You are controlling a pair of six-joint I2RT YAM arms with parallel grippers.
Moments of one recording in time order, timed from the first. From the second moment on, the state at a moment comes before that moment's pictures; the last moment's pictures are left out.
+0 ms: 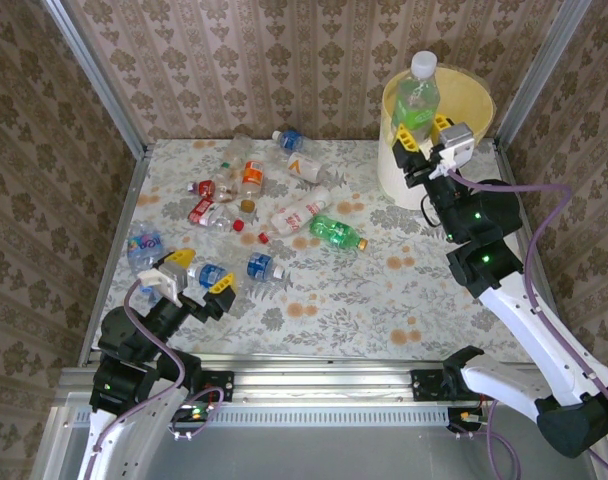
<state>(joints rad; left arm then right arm) -0.38 0.07 0.54 -0.44 0.28 -0.10 0.42 0.99 1.05 0.38 0.10 -0.21</state>
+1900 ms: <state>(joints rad) -0.37 0.07 0.54 -0.44 0.29 -0.10 0.08 1.42 1.69 -0.65 -0.27 0.16</state>
